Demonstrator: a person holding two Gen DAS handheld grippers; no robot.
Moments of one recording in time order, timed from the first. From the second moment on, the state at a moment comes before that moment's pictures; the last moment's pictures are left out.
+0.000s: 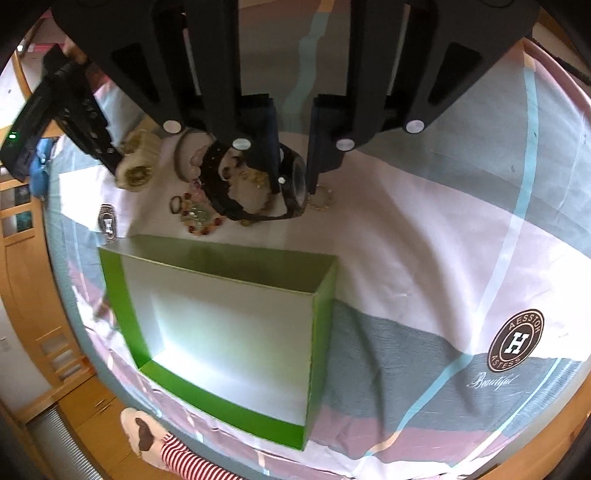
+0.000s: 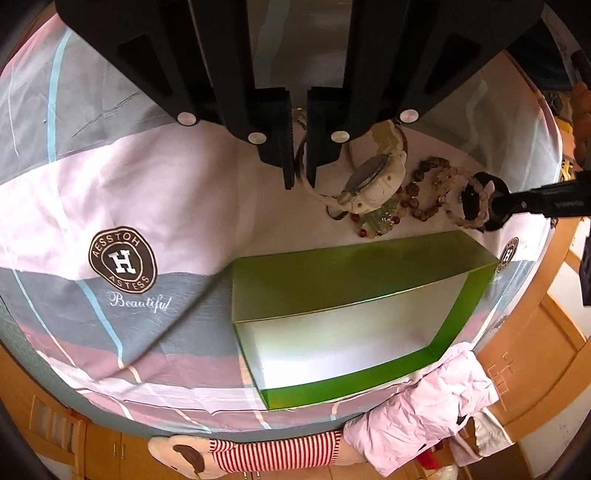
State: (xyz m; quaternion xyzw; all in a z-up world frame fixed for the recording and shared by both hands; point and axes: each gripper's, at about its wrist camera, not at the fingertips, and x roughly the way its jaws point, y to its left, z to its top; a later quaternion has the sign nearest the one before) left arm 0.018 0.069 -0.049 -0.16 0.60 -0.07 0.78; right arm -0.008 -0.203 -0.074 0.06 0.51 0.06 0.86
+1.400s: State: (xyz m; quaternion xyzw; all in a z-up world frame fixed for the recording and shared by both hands) left arm 0.031 0.074 -0.099 -0.11 0.63 0.01 0.77; right arm -0.002 -0.171 -0.109 0.03 0.52 0.08 0.85
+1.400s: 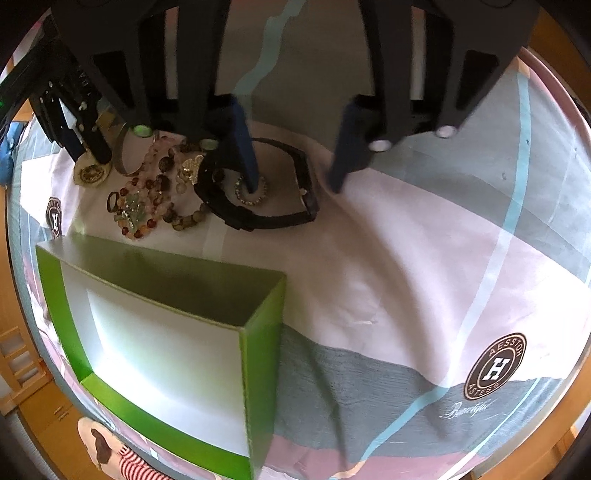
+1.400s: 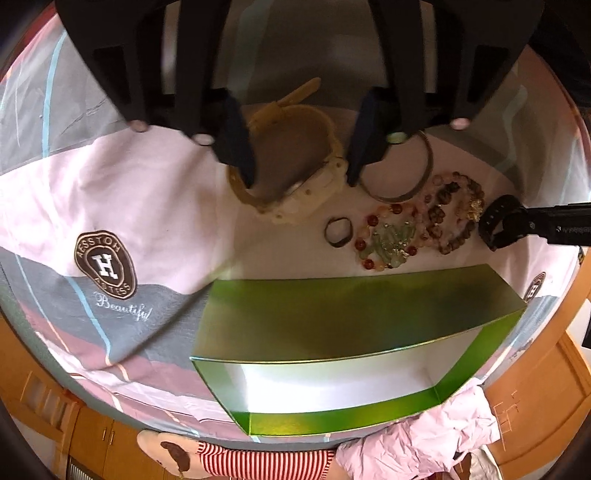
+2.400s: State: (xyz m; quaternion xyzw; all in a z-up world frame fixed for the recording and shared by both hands) left arm 0.039 0.065 -0.106 -0.11 0.64 0.00 0.76; right arm 0.003 -0.178 -0.112 0.02 0.52 0.06 0.85
